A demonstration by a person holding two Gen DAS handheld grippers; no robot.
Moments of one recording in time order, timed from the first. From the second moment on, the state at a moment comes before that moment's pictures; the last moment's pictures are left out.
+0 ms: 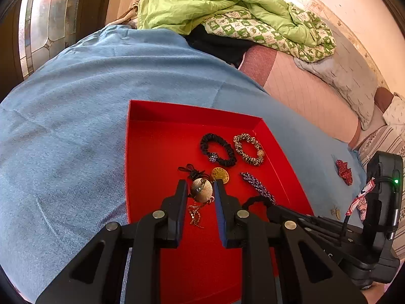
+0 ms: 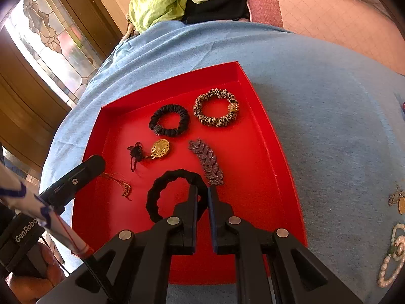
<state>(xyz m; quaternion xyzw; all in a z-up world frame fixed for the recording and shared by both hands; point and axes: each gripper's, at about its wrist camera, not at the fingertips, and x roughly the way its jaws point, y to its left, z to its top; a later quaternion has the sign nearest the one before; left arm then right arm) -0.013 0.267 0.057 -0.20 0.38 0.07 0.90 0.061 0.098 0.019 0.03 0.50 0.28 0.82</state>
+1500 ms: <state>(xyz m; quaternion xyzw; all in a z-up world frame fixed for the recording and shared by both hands) 0.006 0.048 0.049 -0.04 0.41 -0.20 0.89 0.063 -0.202 0.020 0.21 0.47 0.15 0.85</state>
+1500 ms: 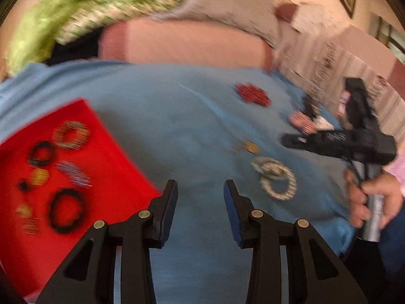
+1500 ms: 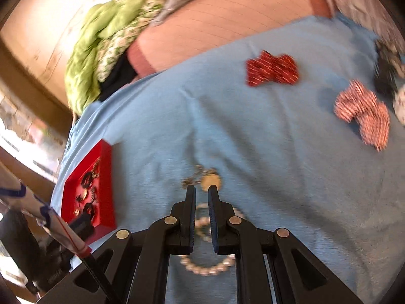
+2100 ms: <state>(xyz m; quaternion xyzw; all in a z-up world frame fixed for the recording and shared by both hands) 0.022 -0.062 0.008 -0.01 0.44 -0.24 0.86 0.062 -0.232 0.018 0.26 0.45 0.16 0.84</state>
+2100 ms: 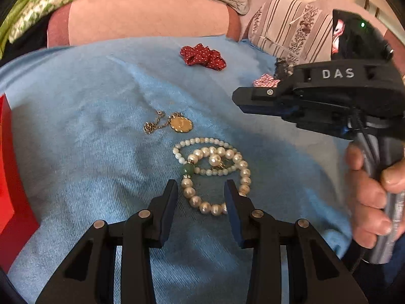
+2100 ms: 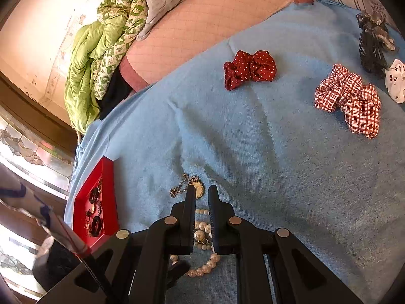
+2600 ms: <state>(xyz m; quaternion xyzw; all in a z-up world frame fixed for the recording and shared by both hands) 0.010 0.011 0.087 -0.07 0.31 -0.25 0.92 0.059 -0.219 0.013 0.23 0.47 0.18 0.83</state>
